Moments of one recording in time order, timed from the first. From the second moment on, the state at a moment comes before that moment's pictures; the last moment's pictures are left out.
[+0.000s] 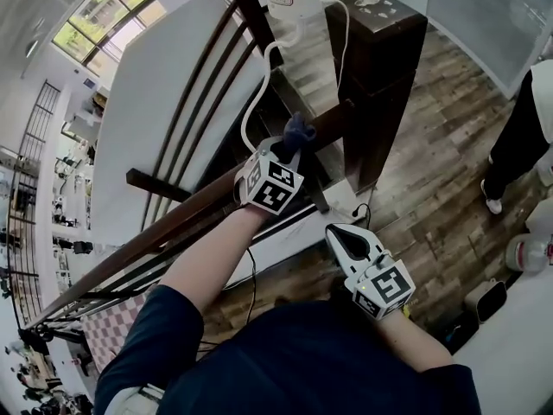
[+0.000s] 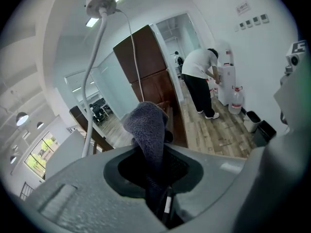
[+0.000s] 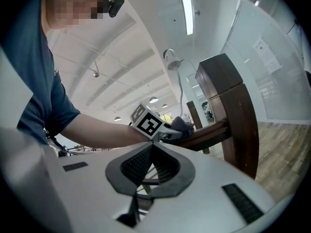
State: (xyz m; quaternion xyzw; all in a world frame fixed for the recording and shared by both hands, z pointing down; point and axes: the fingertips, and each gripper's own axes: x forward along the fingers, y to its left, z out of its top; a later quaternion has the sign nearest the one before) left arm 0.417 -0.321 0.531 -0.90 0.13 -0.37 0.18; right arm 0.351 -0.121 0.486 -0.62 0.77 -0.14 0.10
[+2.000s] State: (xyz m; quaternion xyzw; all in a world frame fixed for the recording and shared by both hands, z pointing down) left arm -0.172 -0.425 0.529 -0.84 0.43 -0.33 0.05; right arm -0.027 -0.158 0.466 -0.45 0.88 -0.11 -0.02
